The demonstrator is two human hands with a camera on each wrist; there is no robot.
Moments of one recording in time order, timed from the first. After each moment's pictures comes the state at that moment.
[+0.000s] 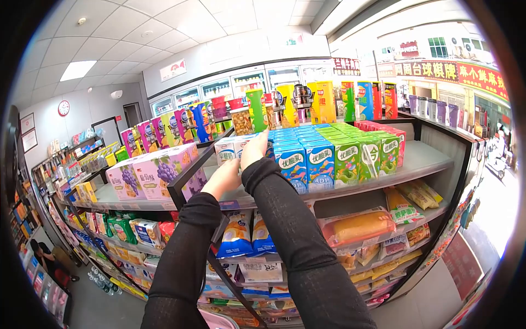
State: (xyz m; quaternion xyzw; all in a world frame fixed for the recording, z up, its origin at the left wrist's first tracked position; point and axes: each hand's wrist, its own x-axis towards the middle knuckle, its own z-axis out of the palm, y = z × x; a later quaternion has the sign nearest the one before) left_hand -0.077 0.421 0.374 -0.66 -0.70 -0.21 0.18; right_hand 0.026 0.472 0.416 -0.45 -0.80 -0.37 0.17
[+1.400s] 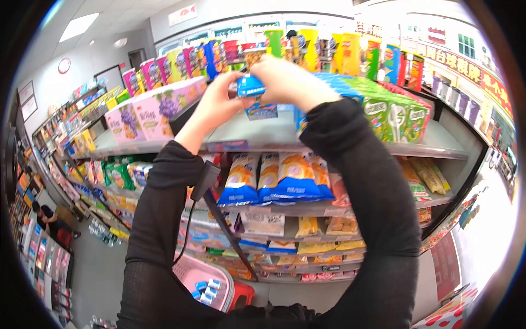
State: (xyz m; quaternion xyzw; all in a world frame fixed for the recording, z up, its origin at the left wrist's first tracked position) left_hand -0.058 0.356 0.410 -0.70 -0.48 -0.51 0.10; right_hand 0.110 0.433 0.459 -0.07 -0.93 -0.15 0.32
